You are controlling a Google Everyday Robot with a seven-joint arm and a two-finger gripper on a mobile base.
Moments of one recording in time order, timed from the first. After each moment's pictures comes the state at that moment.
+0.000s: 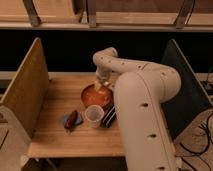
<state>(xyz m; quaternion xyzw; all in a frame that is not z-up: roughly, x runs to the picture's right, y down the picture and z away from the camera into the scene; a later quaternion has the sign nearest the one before) -0.019 -0.021 0.937 -0.04 -0.27 -0.91 0.32</state>
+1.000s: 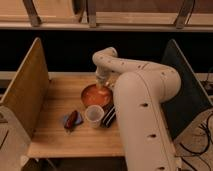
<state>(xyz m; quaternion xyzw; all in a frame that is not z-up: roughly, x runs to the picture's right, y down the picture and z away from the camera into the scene) -0.032 -0.026 0.930 -0.03 -0.27 -0.92 0.29</state>
